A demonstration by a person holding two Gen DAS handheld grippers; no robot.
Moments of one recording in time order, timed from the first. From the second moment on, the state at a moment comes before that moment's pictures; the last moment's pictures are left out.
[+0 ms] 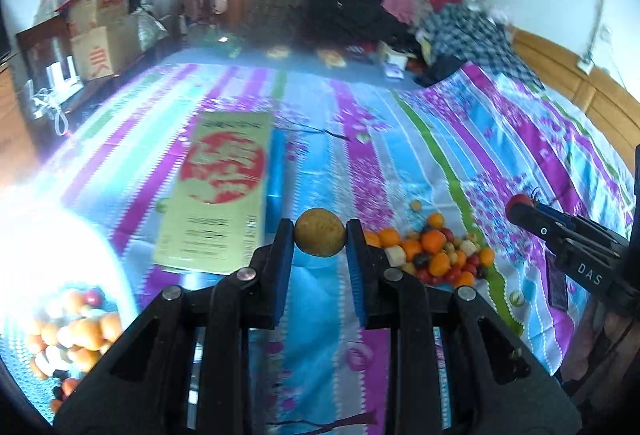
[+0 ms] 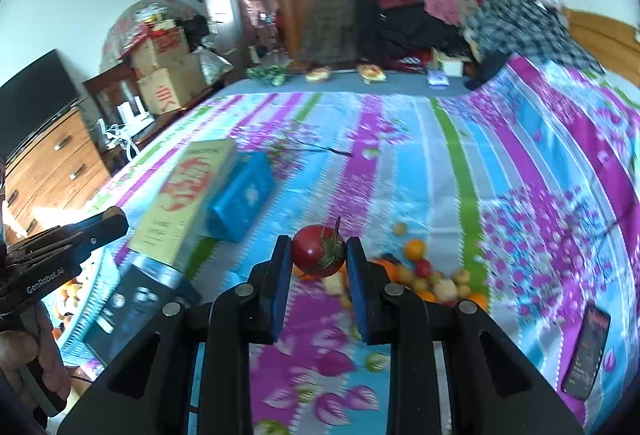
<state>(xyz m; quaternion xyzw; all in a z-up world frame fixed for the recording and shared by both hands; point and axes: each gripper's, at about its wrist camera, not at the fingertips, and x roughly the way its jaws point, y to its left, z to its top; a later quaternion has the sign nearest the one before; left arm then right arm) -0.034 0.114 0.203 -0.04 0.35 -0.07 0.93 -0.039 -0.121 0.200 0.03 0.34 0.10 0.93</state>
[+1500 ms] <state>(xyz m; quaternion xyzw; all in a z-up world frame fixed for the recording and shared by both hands) -0.127 0.380 0.203 -0.17 0.35 0.14 0.91 -0.039 0.237 0.220 -0.07 0.39 0.33 0.86</state>
